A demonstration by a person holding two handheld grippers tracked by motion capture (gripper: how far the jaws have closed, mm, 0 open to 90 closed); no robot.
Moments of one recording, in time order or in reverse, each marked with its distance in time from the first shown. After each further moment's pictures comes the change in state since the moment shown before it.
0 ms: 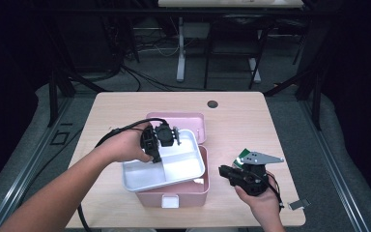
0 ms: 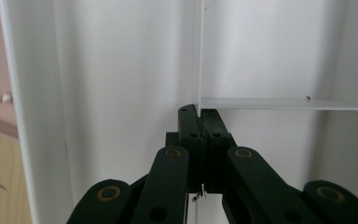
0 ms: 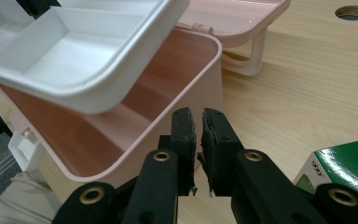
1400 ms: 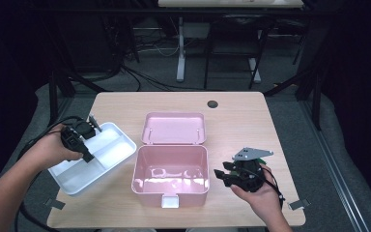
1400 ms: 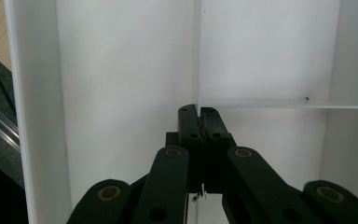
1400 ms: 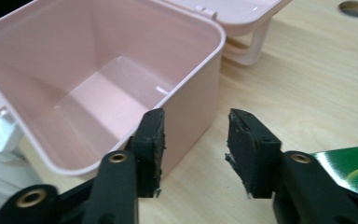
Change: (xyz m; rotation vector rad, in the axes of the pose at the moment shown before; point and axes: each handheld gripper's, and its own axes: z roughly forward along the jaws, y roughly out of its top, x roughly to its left) left arm 0.062 -0.184 0.009 -0.004 0.021 -0.512; right arm 0.005 0.017 0.007 0.114 -0.066 -0.111
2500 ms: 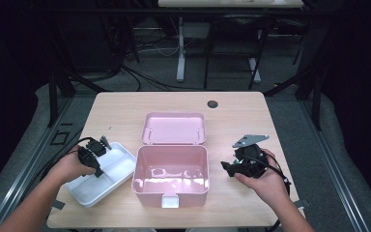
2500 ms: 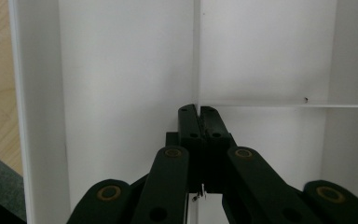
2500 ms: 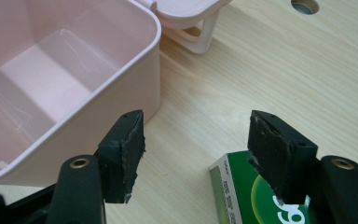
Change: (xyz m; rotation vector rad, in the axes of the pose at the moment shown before) left arm 0.012 0.003 0.108 0.077 -0.045 -0.042; right arm -0.024 0.023 0.003 0.135 -0.117 -0.090
